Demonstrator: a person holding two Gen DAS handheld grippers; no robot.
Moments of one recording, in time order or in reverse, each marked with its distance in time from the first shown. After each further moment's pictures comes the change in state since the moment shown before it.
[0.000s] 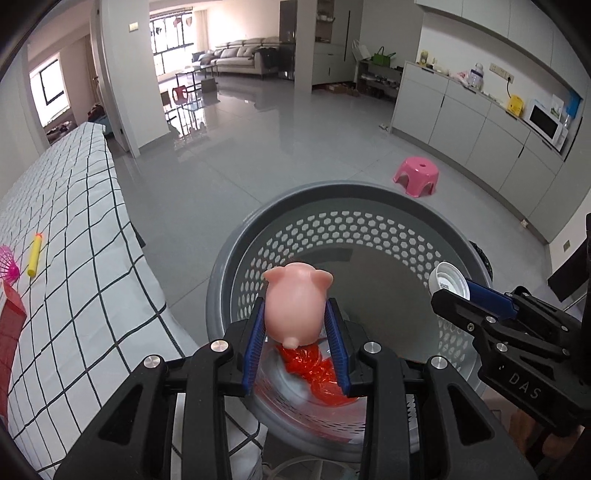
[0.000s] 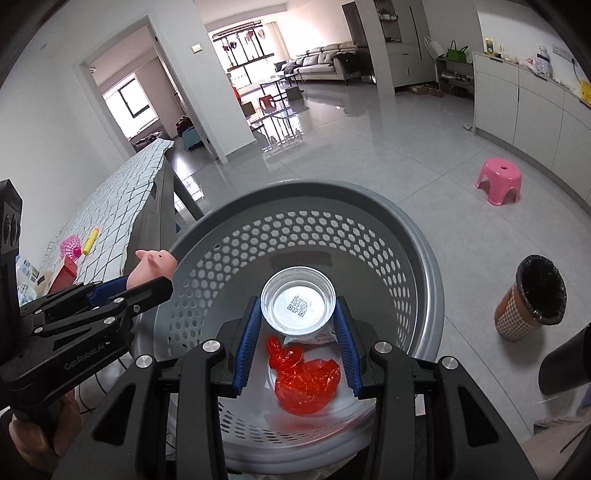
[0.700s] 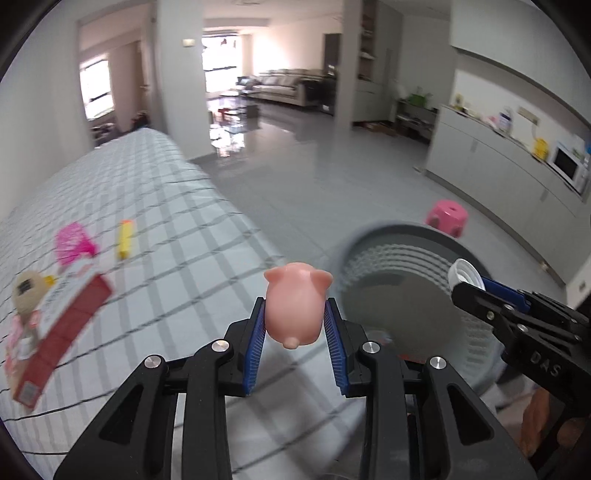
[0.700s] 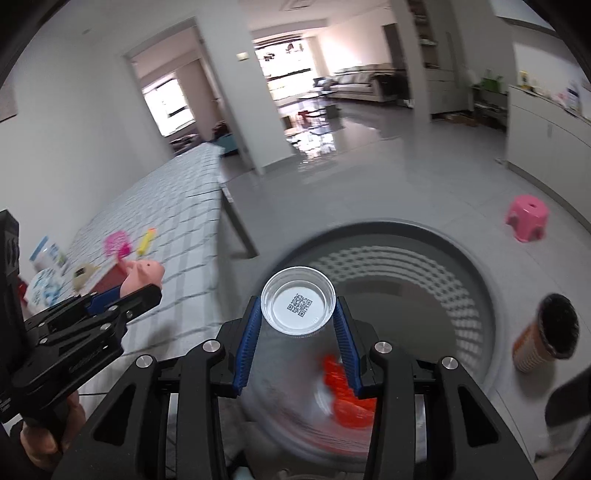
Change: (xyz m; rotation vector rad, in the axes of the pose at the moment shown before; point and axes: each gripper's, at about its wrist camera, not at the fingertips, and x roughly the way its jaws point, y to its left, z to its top) left arm -0.076 0.059 -0.024 -0.099 -0.138 0.085; right arm -0.030 0.065 0.009 -0.085 -0.072 0.048
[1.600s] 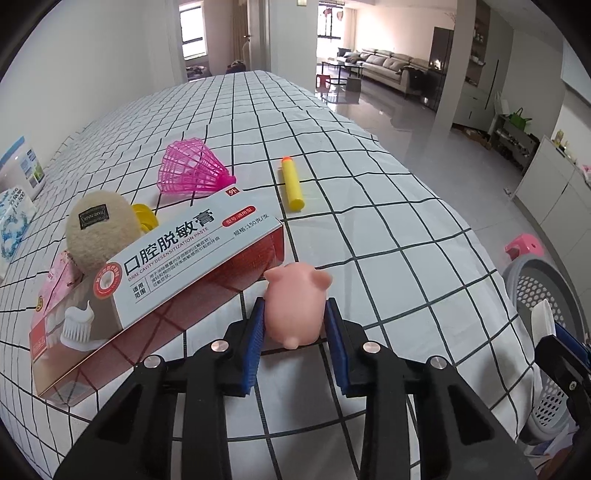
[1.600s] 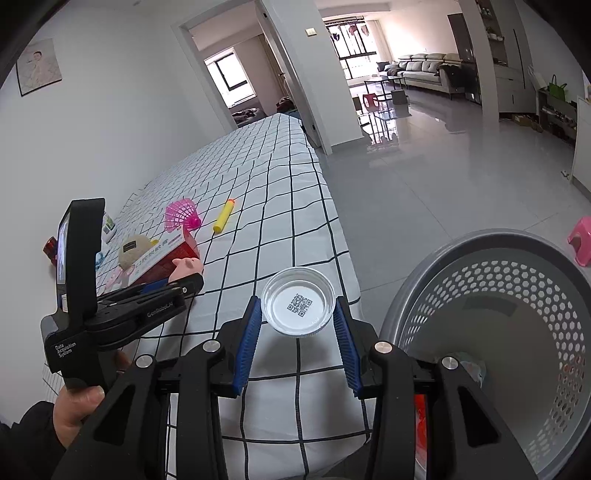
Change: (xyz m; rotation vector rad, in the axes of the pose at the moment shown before) left arm 0.032 0.162 -0.017 -0.297 0.110 0.280; right arm 0.061 0.114 0.009 -0.144 0.087 0.262
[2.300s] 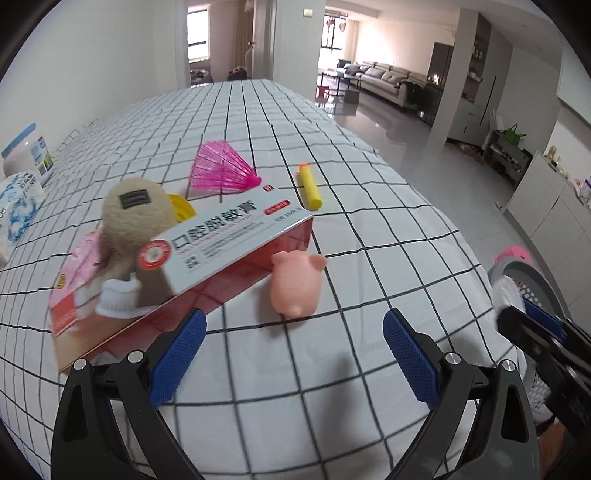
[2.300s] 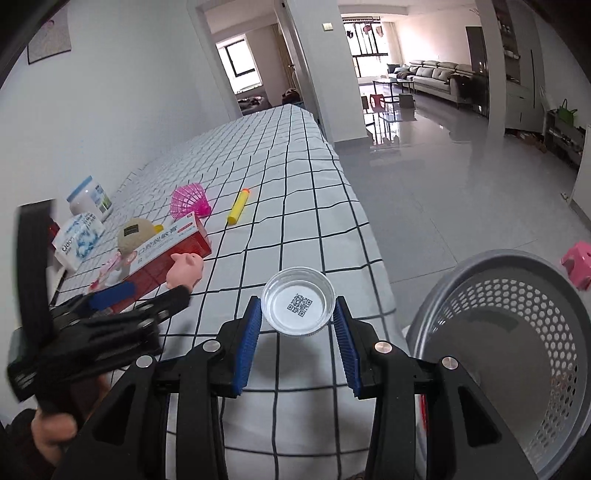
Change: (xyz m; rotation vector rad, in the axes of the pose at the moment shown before) left arm -0.027 0.022 -0.016 -0.037 -0.032 -0.032; right arm 0.012 0.031 0.007 -0.079 0.021 -0.031
